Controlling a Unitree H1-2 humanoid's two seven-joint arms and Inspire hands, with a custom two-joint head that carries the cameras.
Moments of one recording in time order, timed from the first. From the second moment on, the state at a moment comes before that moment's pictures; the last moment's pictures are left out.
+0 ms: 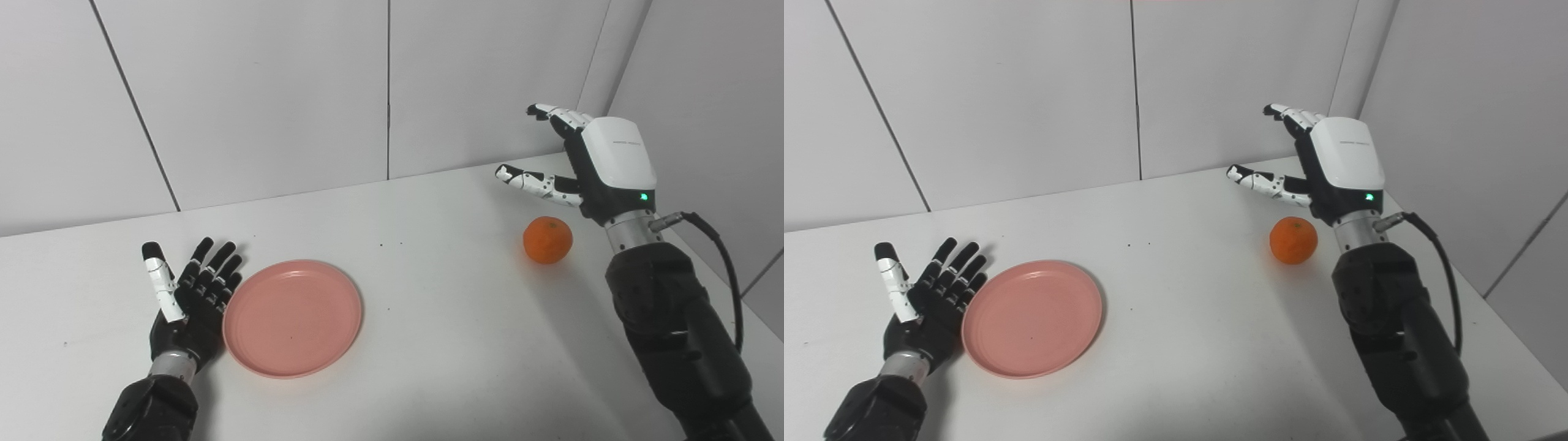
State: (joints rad) left arm -0.34 0.00 0.08 0.08 -0.57 0.45 0.05; right arm -0.29 -0.49 -0.06 -0.29 -0.85 0.22 0.04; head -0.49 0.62
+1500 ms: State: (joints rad) left arm -0.34 0.01 0.07 0.08 -0.57 0.45 0.05; right arm -0.29 -0.55 0.05 0.03 -0.91 0.22 0.03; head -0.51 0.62
